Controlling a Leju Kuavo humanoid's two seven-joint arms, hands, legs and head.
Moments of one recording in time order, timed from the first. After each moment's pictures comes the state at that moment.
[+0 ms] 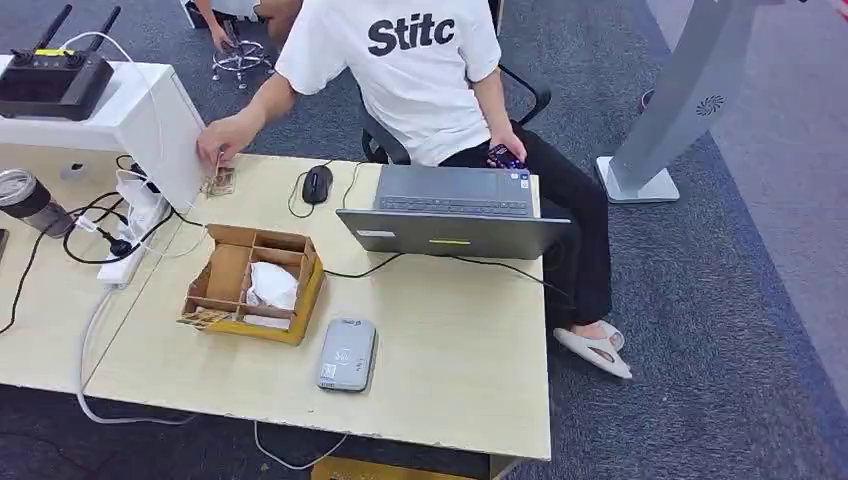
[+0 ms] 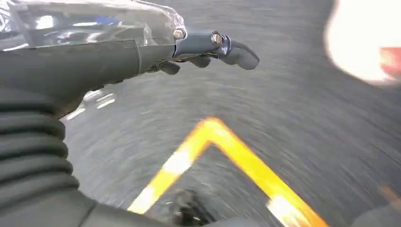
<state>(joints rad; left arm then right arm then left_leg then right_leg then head) 0.04 -0.17 0.85 -0.27 -0.30 0.45 -0.07 -0.04 0.01 0.27 -0.19 -0.41 -0.49 -0.12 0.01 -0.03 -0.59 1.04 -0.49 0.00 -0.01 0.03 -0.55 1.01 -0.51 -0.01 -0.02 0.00</state>
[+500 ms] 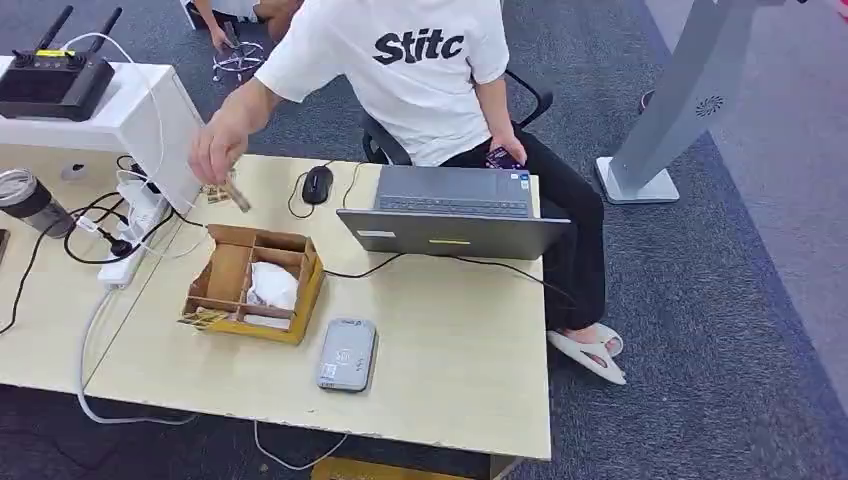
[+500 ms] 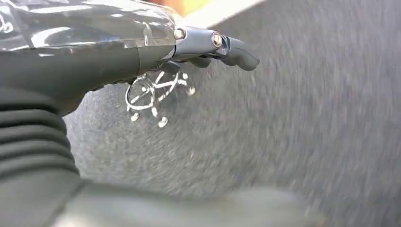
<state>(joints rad) 0.09 -0.32 1.20 -0.59 -0.52 0.61 0.12 0.01 -0.05 0.00 -0.17 -0.61 -0.66 -0.36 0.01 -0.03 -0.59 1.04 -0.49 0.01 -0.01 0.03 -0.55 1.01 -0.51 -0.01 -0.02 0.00</state>
